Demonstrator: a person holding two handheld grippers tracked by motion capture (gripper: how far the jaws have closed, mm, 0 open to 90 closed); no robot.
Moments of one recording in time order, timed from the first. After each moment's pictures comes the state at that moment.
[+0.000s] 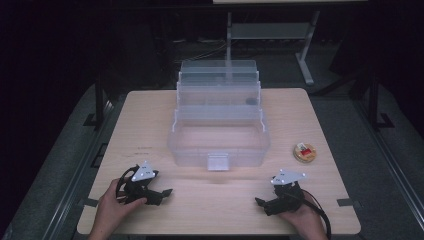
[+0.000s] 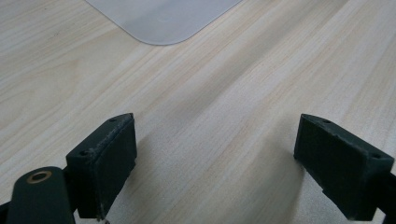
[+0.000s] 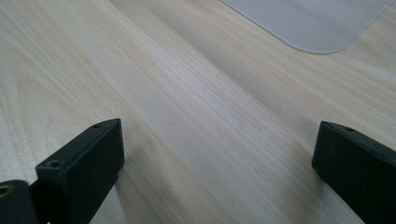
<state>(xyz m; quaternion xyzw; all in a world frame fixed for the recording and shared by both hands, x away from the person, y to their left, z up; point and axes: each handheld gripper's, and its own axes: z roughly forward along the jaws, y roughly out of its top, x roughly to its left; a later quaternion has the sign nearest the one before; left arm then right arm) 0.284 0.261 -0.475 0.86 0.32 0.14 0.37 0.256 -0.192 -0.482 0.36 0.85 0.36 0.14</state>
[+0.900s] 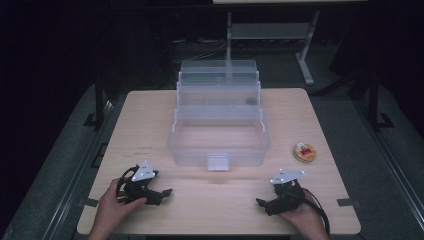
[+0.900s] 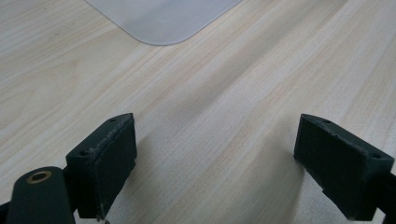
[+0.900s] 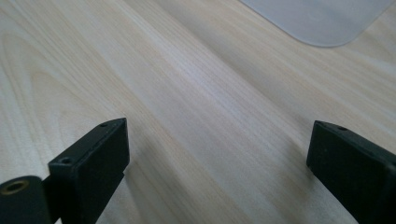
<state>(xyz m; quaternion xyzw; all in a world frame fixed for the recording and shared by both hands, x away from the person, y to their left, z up) 0.284 0.261 -0.475 0.86 0.32 0.14 0.37 0.256 -0.192 -0.474 0.36 0.86 0.33 0.12</state>
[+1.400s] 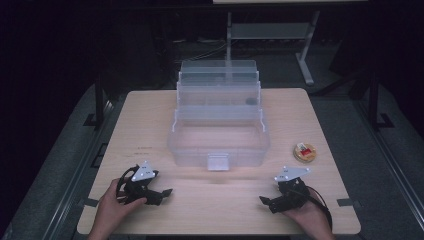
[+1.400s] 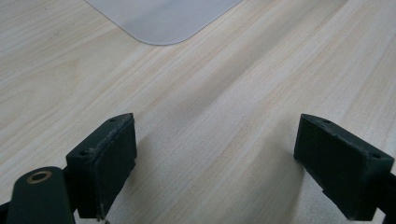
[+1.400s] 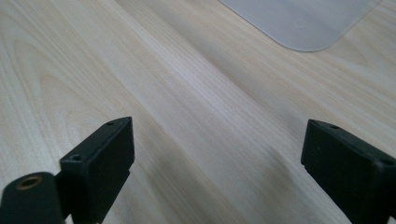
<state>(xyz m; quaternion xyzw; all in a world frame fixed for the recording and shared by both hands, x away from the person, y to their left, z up) 0.284 0.261 -0.475 0.86 0.32 0.14 0.37 0.257 -0.200 -0.462 0.36 0.86 0.33 0.12</state>
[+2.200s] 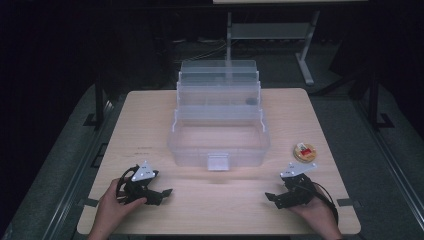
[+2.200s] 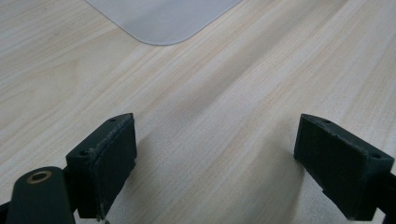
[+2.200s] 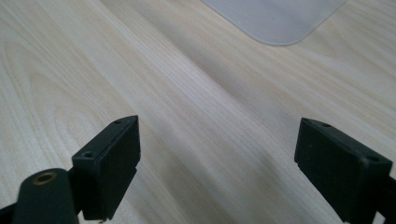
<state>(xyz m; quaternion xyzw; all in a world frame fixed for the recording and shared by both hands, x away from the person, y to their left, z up) 0.284 0.261 -0.475 0.86 0.32 0.14 0.37 0.263 -0.216 -0.453 0.37 0.86 0.33 0.11</state>
